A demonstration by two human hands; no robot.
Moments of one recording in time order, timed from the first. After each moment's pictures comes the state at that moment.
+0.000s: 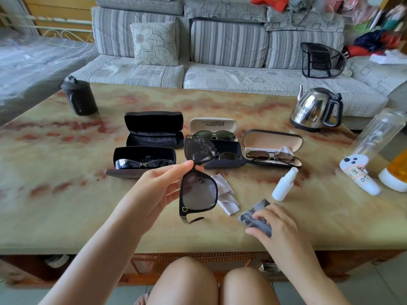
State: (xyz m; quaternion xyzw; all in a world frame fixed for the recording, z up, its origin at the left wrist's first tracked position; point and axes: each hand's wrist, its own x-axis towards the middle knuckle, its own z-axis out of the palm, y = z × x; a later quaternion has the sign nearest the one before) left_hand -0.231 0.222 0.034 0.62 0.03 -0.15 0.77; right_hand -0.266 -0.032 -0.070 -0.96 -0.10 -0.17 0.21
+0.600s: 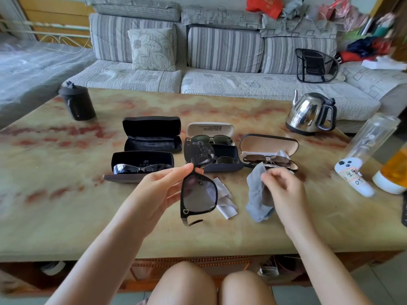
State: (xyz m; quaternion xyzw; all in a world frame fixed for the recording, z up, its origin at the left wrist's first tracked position) left_hand -0.230 0.218 0.037 0.62 0.03 -0.14 0.77; right_hand -0.222 -0.016 -0.003 -0.78 0.11 -0.19 0.58
